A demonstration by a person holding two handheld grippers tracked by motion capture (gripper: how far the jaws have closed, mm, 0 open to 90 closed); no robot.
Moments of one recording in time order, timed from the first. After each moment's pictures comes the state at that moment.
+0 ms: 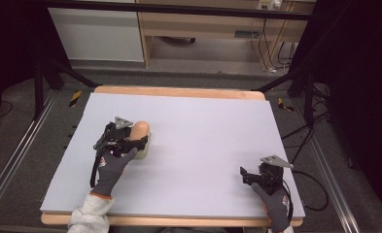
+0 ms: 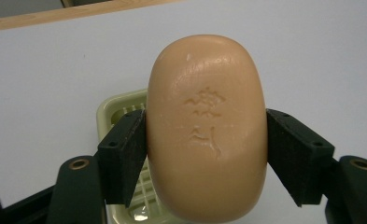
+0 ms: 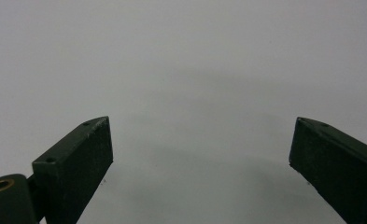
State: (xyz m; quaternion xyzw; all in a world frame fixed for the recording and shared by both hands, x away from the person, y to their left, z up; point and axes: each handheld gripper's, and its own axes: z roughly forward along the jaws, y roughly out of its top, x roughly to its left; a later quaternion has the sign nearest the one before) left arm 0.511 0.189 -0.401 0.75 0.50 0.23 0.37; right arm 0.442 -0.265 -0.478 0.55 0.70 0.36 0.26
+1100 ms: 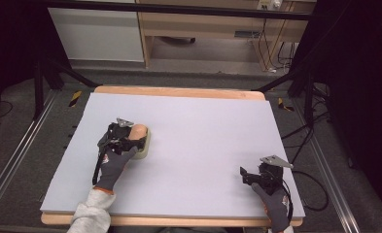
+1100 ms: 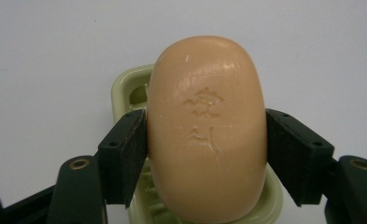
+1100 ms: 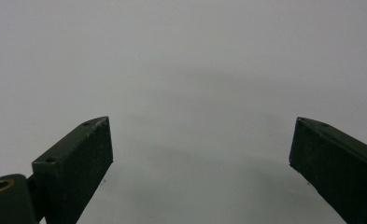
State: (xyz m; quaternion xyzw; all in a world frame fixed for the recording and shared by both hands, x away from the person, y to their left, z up) left arm 0.538 0.198 -0.435 0.76 0.52 0.22 0.32; right arm 0.442 -0.265 -0.478 0.55 0.71 0.36 0.25
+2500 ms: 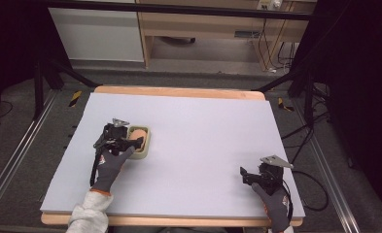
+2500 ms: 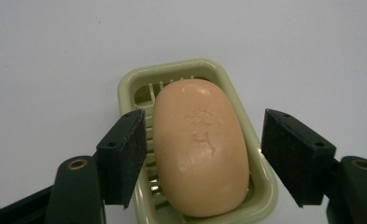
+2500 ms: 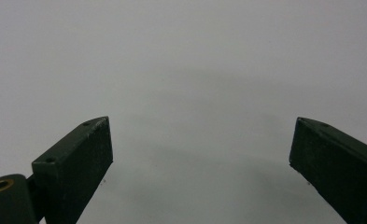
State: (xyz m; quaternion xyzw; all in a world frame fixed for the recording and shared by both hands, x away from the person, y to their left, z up) left arm 0.531 0.207 -0.430 0.75 0.53 0.21 0.35; right arm 0.441 -0.265 -0.478 0.55 0.70 0.36 0.26
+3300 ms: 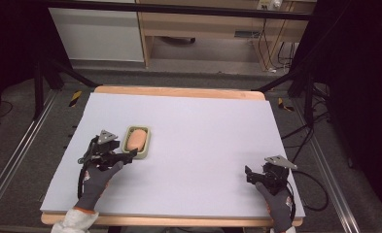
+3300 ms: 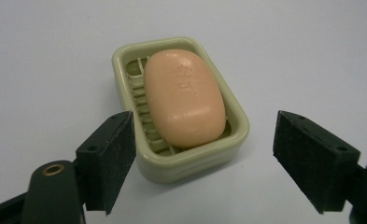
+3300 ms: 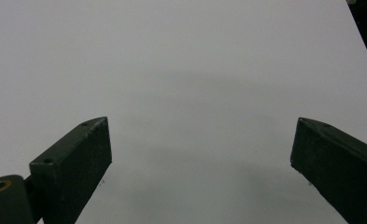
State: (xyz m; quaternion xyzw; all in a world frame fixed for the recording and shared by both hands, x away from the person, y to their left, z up) left arm 0.484 0.235 -0.436 0.75 0.49 0.20 0.40; right arm 0.440 -0.275 -0.476 0.57 0.69 0.34 0.28
